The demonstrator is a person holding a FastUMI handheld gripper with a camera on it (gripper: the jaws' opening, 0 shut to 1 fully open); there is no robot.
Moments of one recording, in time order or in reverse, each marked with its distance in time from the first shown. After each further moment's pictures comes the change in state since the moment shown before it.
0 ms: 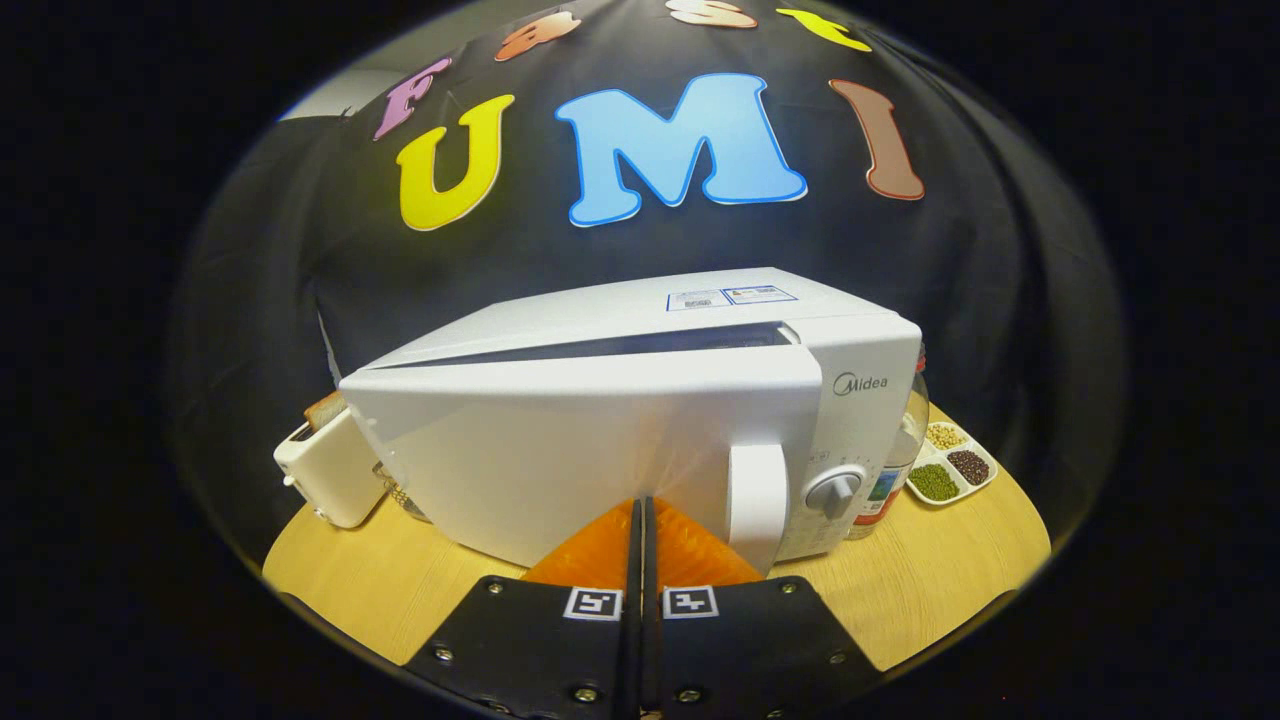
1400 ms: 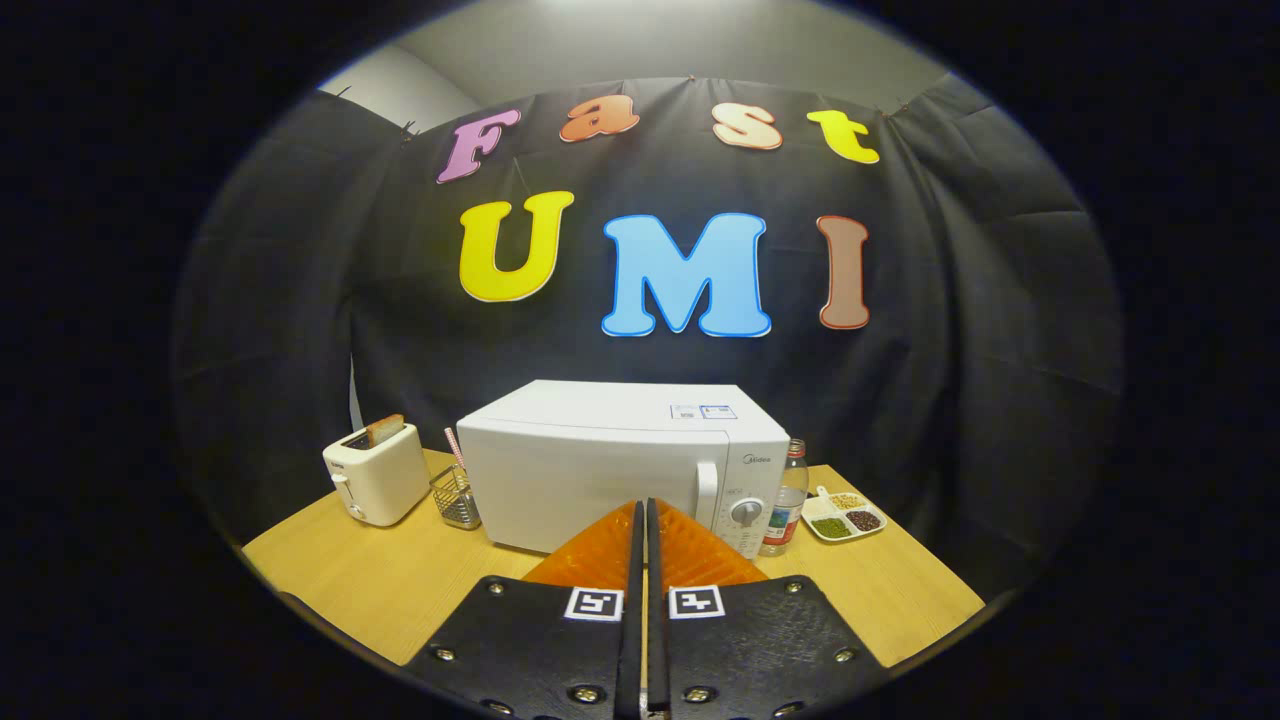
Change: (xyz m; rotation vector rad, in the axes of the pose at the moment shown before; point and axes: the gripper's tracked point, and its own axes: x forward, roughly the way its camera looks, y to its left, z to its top) arm -0.217 0.042 0.031 -0.145 -0.275 -0.092
